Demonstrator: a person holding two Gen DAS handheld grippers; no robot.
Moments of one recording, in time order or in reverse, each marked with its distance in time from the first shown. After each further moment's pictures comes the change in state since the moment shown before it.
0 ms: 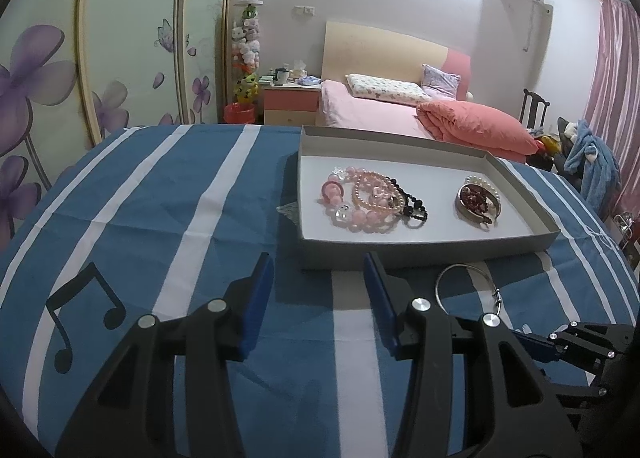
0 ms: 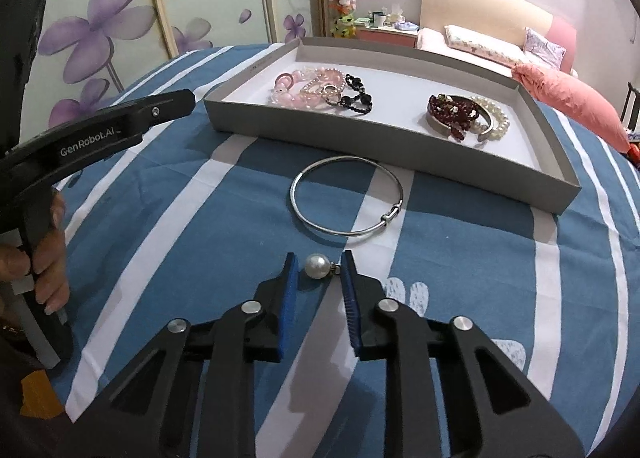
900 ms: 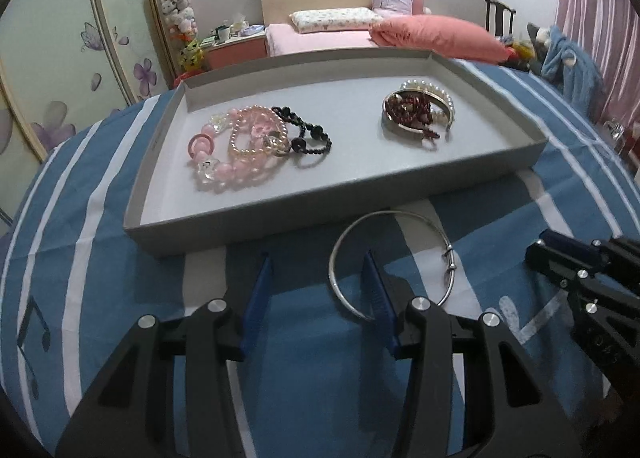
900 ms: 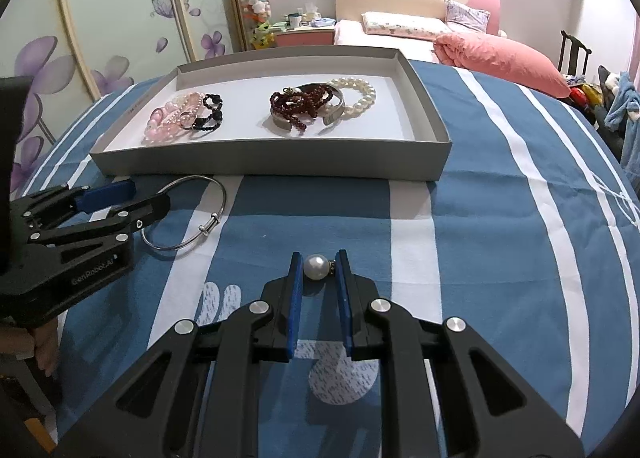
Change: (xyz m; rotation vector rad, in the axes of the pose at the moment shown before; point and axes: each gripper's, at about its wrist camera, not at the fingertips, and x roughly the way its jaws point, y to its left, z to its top) left arm 0.064 -0.093 -0.011 0.233 0.232 -0.030; right arm -0.011 -0.088 -0.007 0.219 -0.015 -0.160
